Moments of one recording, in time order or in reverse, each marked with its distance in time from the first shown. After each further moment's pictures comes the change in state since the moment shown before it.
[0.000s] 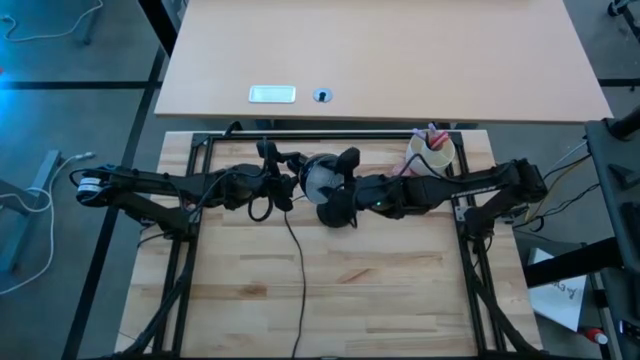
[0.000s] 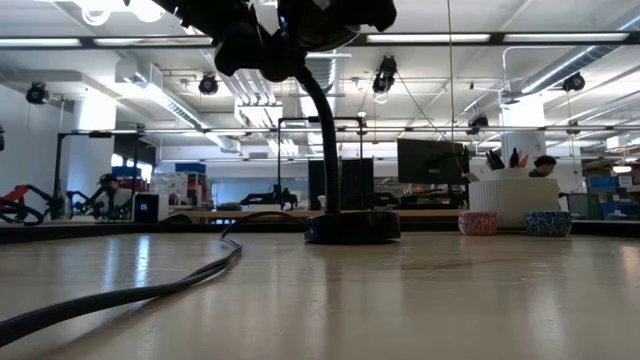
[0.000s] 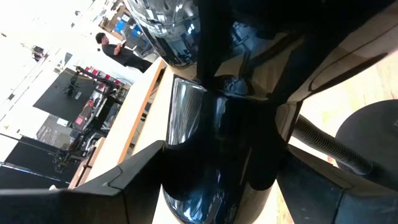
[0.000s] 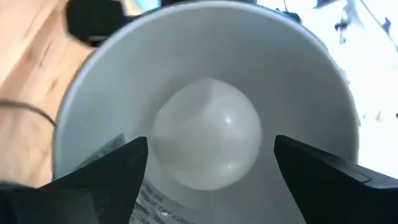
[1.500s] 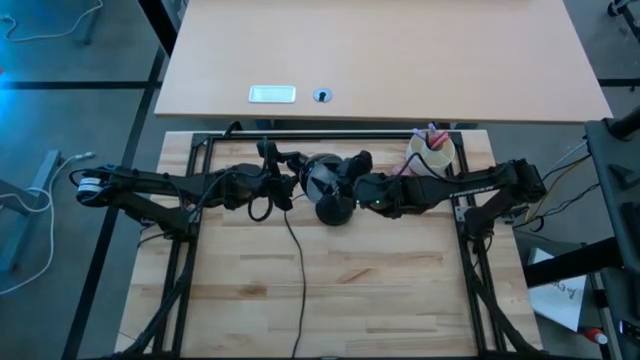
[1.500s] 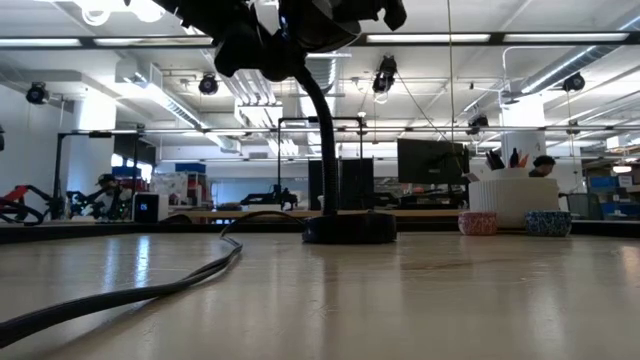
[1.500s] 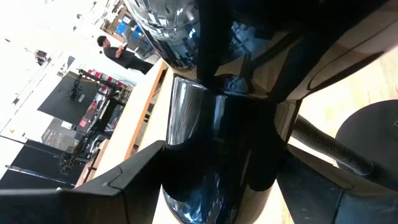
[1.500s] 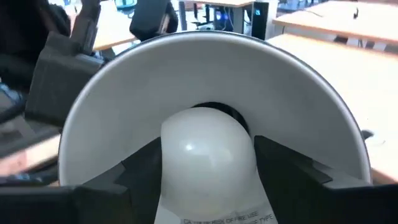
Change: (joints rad) left arm -0.002 0.000 0.000 0.008 -0.003 0.032; right arm -0.008 0.012 0.000 0.048 0.022 1.260
